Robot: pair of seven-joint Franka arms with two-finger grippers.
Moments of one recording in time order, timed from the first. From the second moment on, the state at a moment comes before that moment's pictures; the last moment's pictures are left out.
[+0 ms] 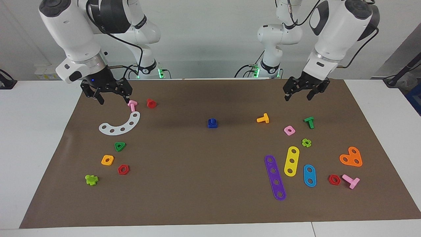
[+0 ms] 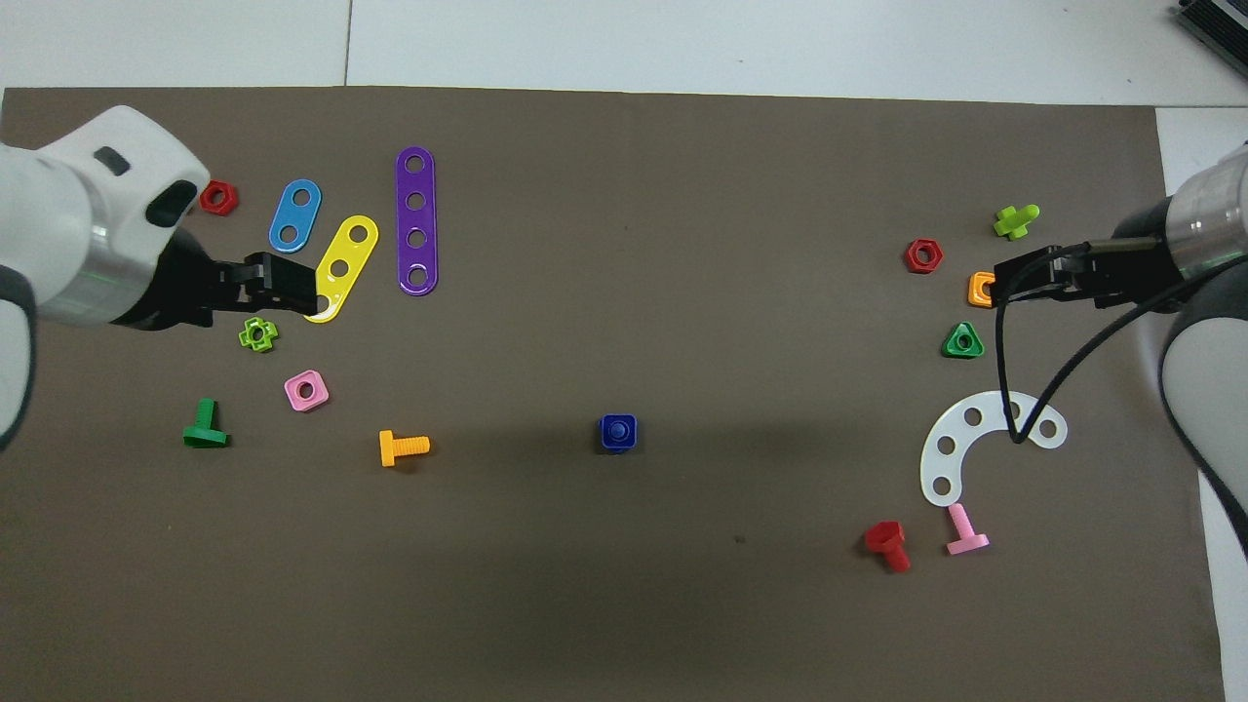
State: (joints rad) left arm -0.20 0.02 -0.06 -1.67 -0.09 1.74 -0.27; right arm 0.02 0.05 0.03 -1.60 0.04 1.67 0.06
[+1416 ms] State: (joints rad) left arm -0.64 0.38 -0.07 -1.84 -0.09 2.28 -0.46; right arm 0.02 0.05 0.03 -1.60 0.04 1.67 0.06
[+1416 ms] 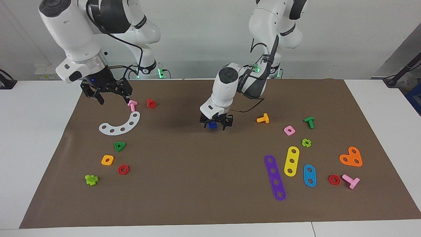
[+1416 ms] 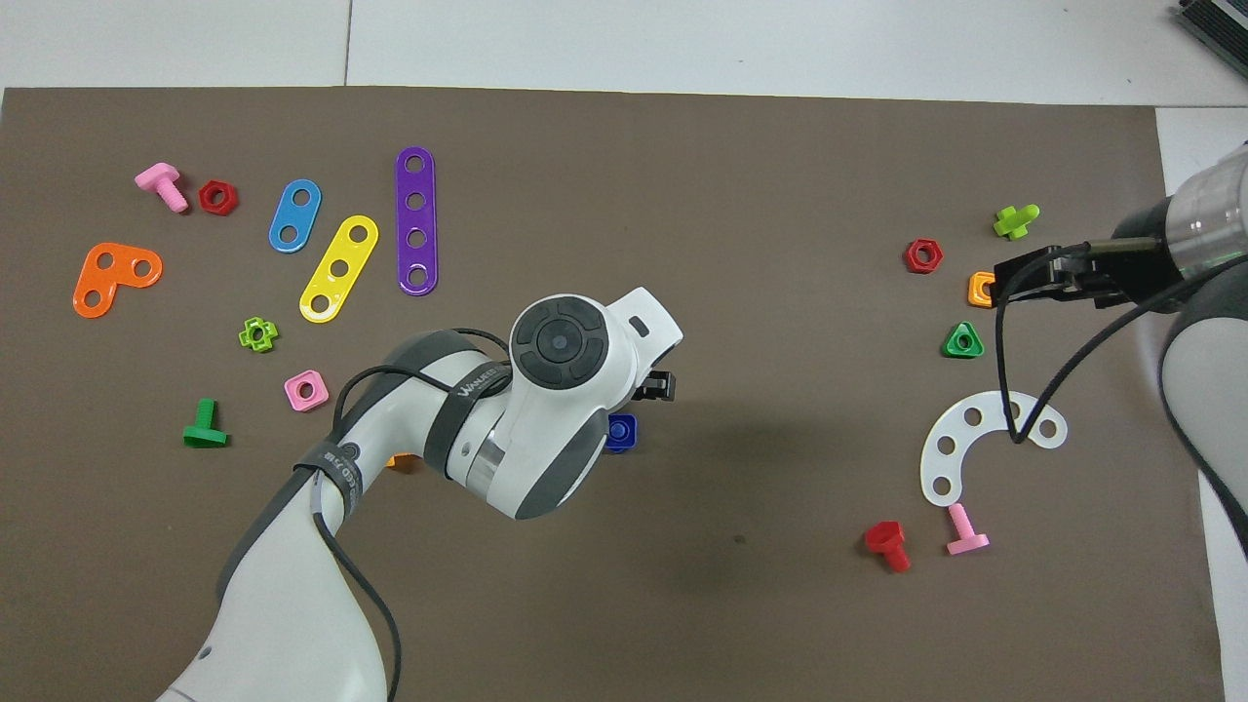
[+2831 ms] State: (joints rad) left arm -0.68 0.37 -0.07 -1.89 -0.09 2.28 -0.46; right arm 0.02 0.05 0.03 -1.60 0.04 1.65 0.06
